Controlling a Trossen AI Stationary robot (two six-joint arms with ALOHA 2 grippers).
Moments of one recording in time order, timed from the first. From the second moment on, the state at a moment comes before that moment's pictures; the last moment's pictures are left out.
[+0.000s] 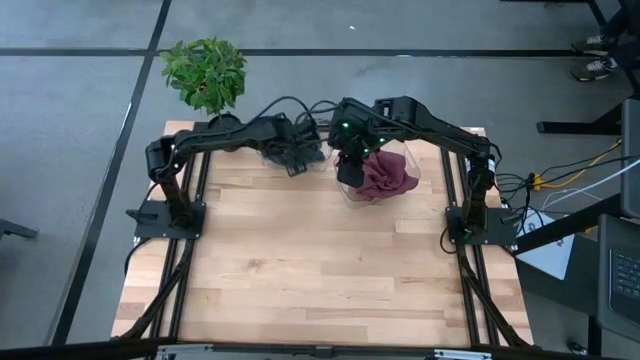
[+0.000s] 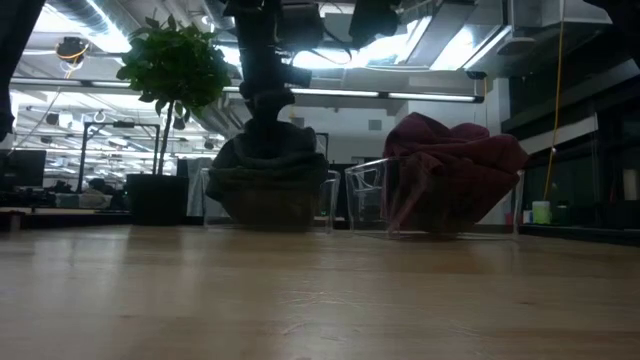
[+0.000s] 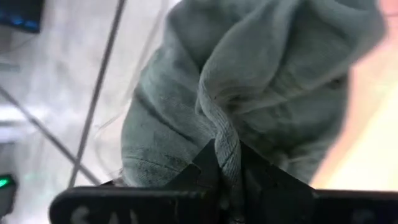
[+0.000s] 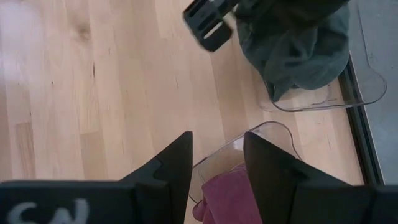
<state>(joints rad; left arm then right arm) 0.35 1.76 1.55 -1.01 -0.48 0.01 -0.21 1.88 2.27 -1.41 -0.02 -0.03</state>
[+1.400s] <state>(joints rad) 0.38 1.64 1.55 -1.07 -0.06 0.08 -0.20 1.73 2.27 -1.53 -0.05 -0.17</state>
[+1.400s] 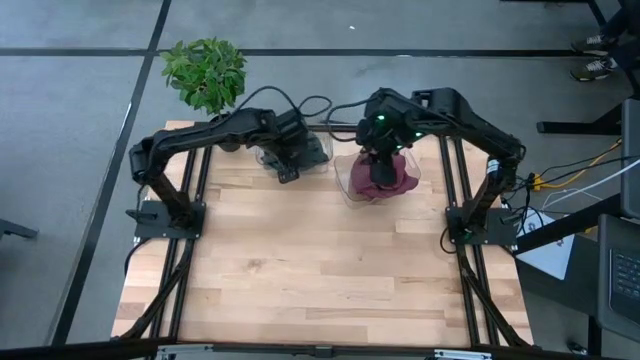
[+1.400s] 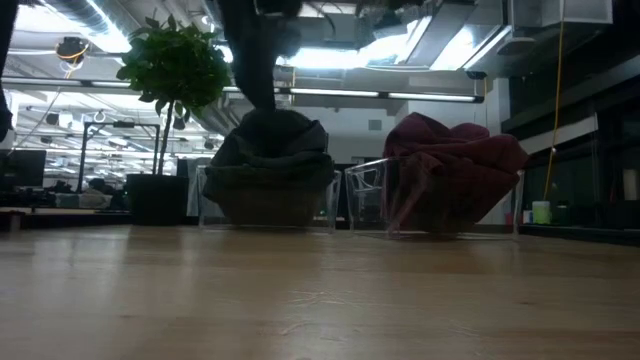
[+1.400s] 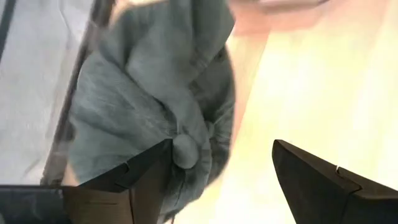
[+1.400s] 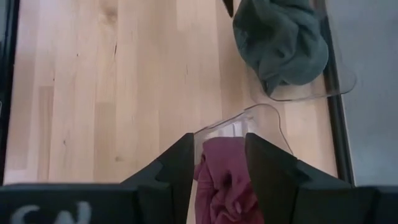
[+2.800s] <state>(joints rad) 0.28 1.04 1.55 -1.01 0.04 -0.02 -0.21 1.53 2.09 -1.40 -0.16 0.02</state>
